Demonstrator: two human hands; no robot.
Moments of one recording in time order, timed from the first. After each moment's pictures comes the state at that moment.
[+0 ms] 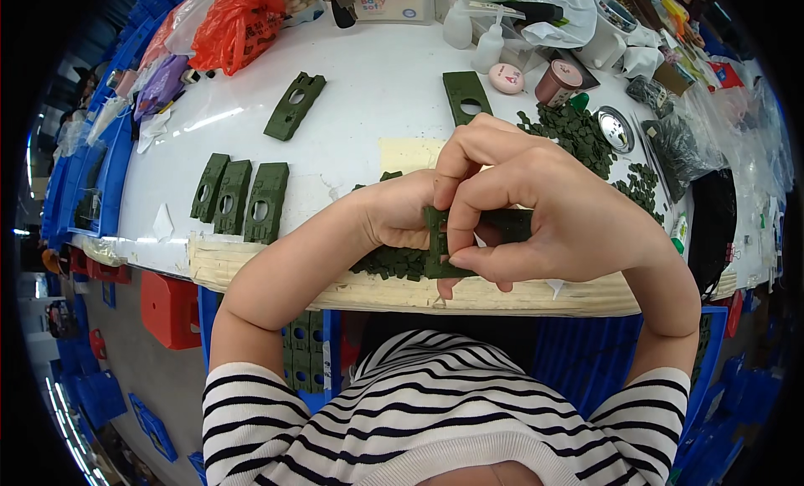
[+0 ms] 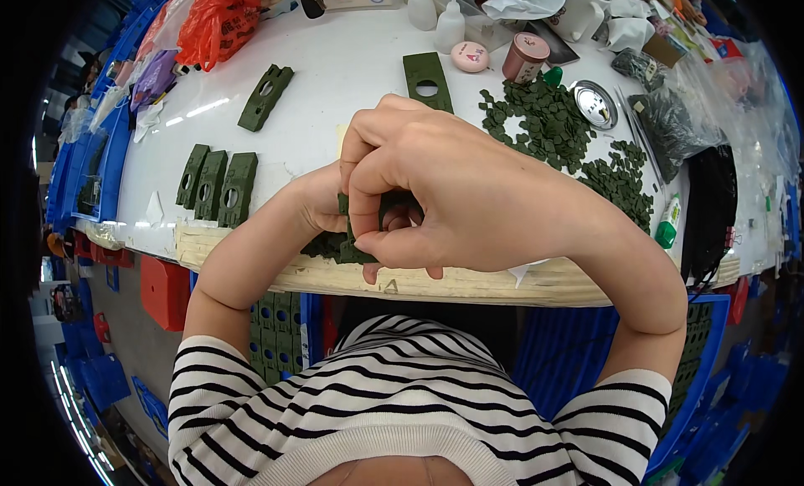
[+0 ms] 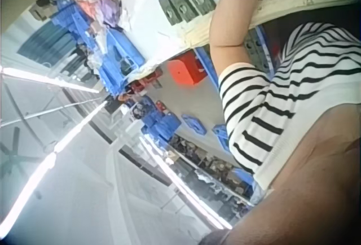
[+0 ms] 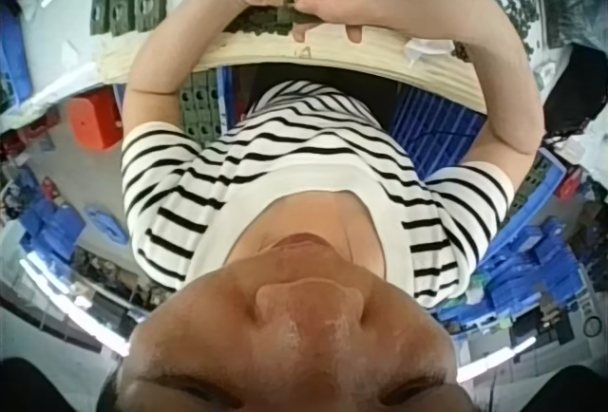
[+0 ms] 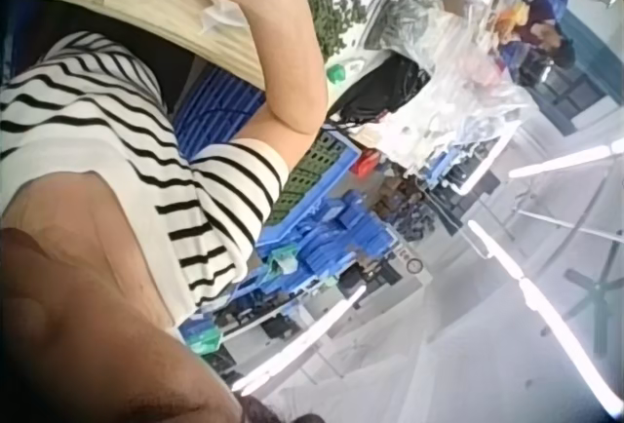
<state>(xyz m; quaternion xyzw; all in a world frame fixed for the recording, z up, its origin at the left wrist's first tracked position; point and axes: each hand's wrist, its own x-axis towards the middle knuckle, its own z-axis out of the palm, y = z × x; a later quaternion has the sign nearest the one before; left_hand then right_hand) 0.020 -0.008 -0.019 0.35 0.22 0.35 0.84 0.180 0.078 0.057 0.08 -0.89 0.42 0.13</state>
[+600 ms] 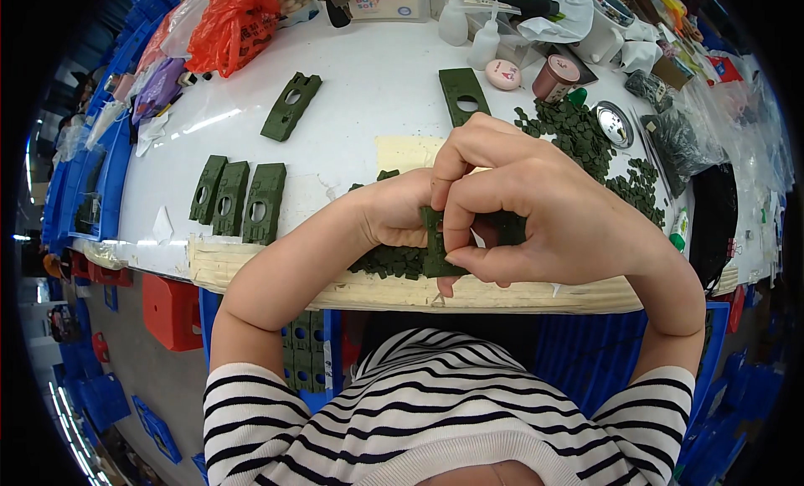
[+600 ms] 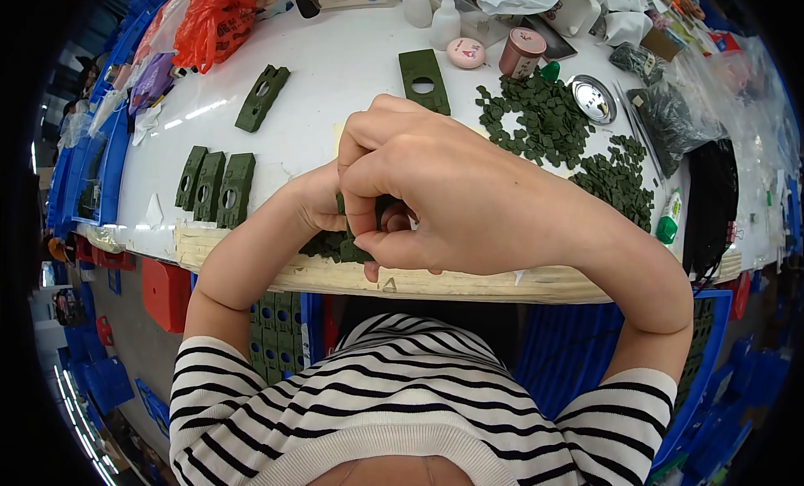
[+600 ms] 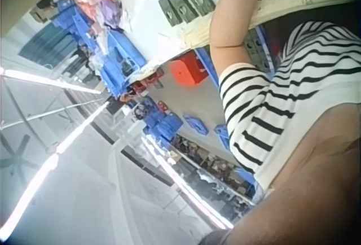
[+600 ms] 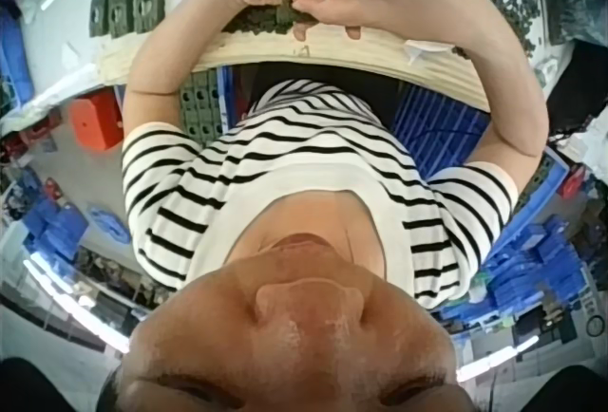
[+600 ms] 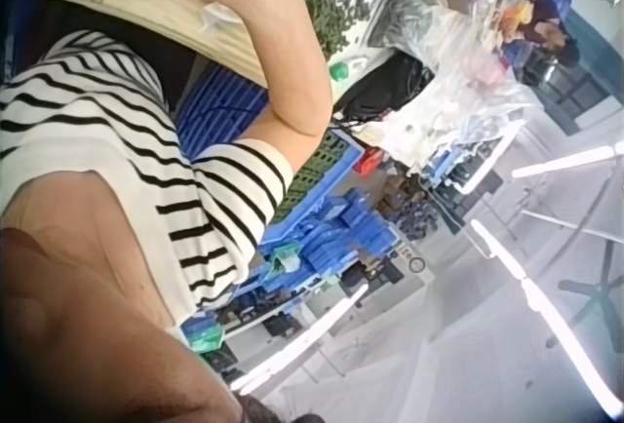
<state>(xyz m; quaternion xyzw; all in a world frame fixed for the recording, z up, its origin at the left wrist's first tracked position) 0.019 -0.009 -0.026 0.36 0.24 0.37 0.82 0.182 0.075 0.055 0.08 -0.91 0.39 0.14</state>
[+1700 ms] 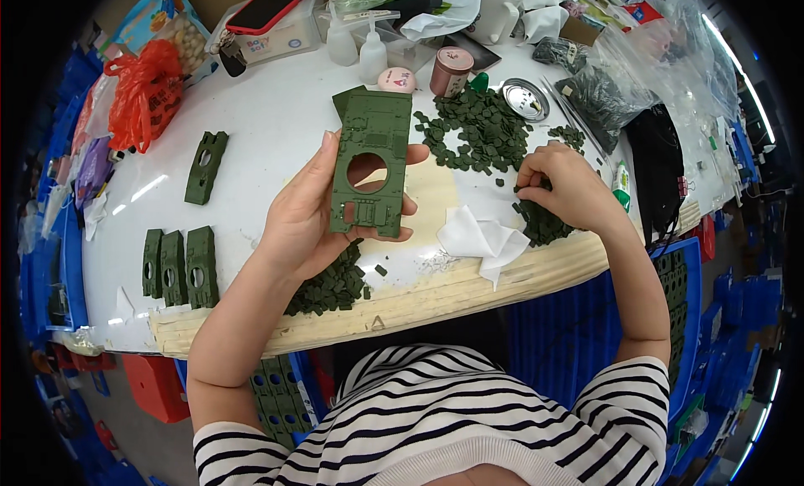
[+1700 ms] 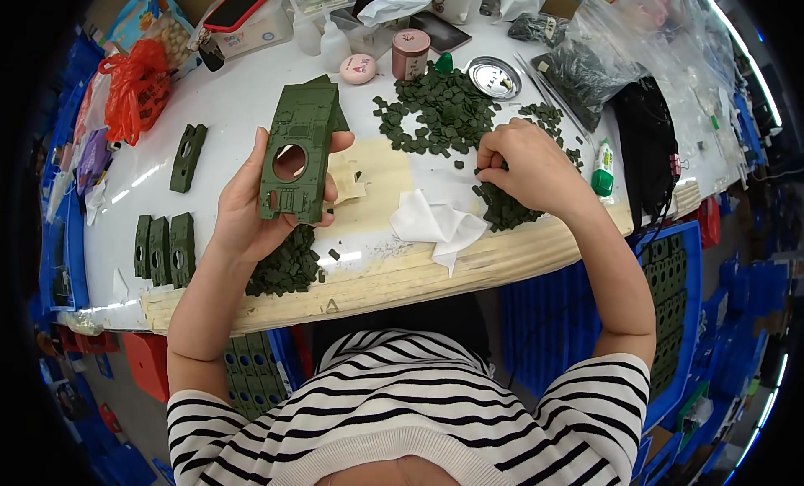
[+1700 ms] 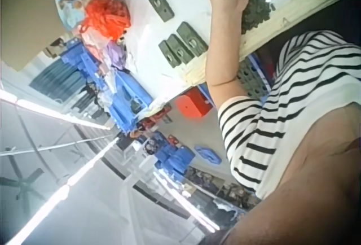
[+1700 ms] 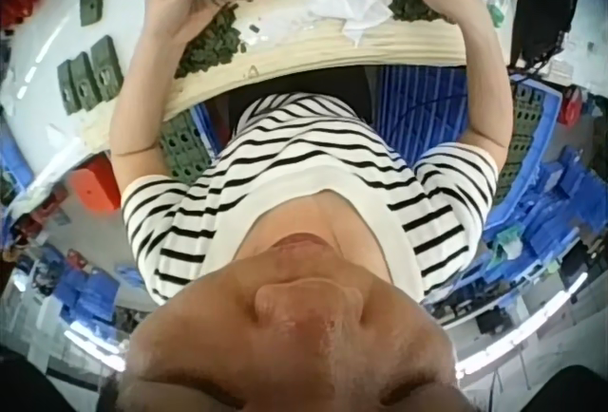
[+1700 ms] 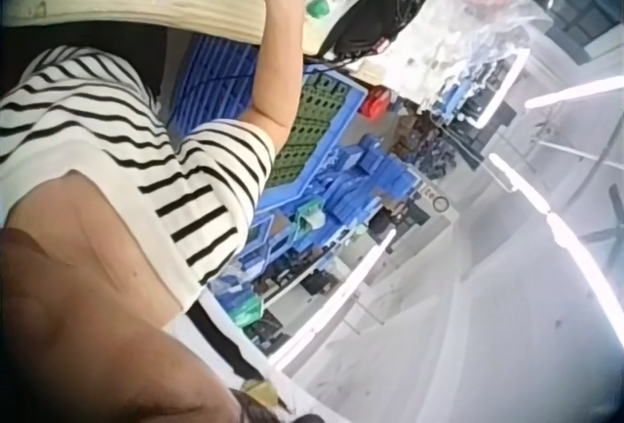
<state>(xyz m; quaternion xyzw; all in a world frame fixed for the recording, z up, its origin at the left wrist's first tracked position) 0.038 -0.005 -0.005 0.32 0.30 0.58 0.69 0.312 0.144 0.004 -0.33 -0.93 0.18 0.03</state>
